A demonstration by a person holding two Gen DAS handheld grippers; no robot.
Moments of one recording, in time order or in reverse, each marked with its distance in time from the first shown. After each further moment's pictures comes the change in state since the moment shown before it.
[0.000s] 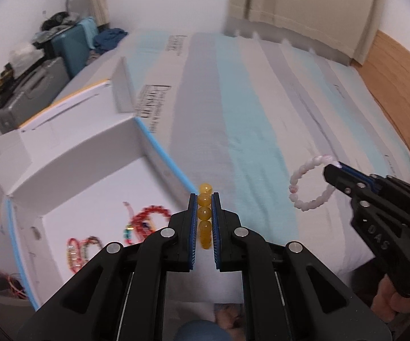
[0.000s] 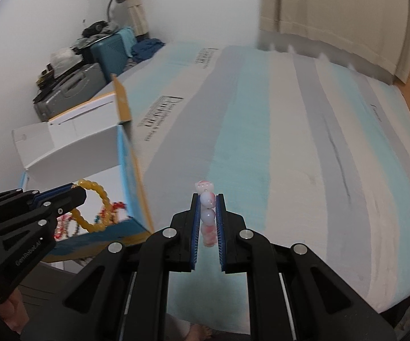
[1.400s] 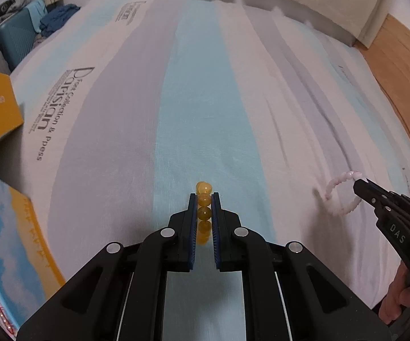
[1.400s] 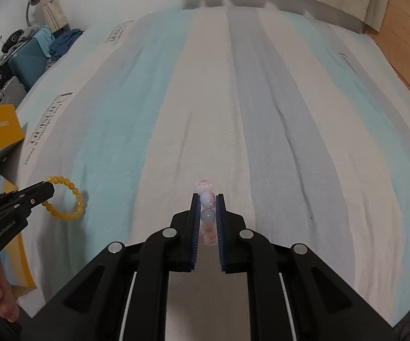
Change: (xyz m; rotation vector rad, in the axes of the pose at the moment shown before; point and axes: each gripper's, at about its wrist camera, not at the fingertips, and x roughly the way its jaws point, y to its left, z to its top) left arm 0.237 -0.119 0.090 0.027 0.127 -0.103; right arm 0.168 -0.232 0.018 0.195 0.142 -0.161
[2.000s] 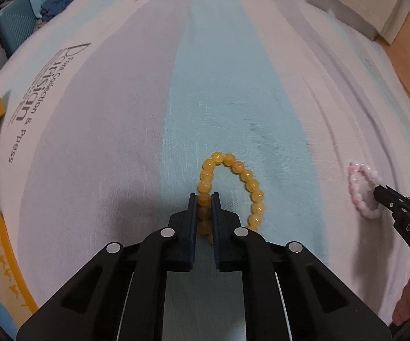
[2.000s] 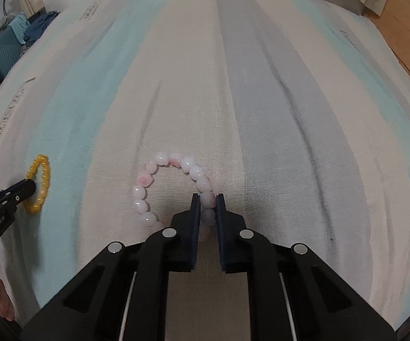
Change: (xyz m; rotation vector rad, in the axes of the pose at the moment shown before) left arm 0.087 0.022 0.013 -0.045 0.061 0.044; right arm 0.089 -0.008 0.017 0.018 0.099 -0.068
